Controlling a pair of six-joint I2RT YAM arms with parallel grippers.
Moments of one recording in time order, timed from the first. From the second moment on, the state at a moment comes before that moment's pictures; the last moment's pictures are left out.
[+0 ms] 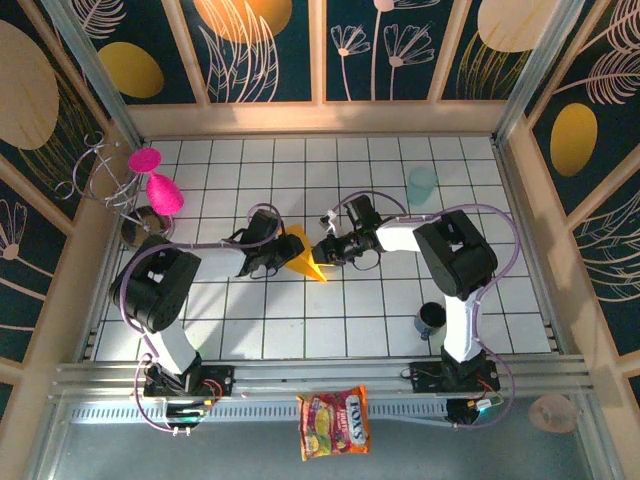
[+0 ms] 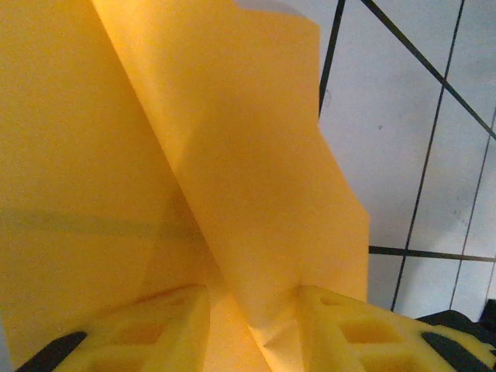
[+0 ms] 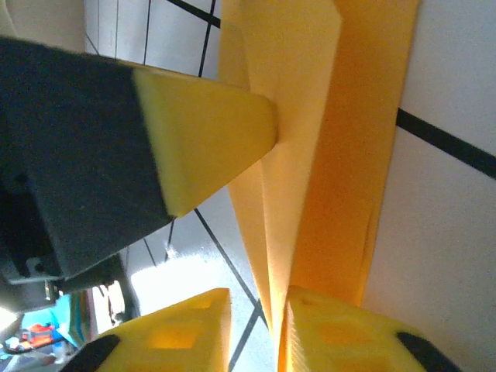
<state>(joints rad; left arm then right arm) -0.54 1.75 0.78 0.10 0.21 -1.02 0.57 1.98 1.05 -0.07 -0.88 0.43</state>
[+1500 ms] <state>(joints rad) -0.55 1.76 0.81 0.04 0.17 -1.04 0.66 1.86 0.96 -0.01 -0.62 0.23</state>
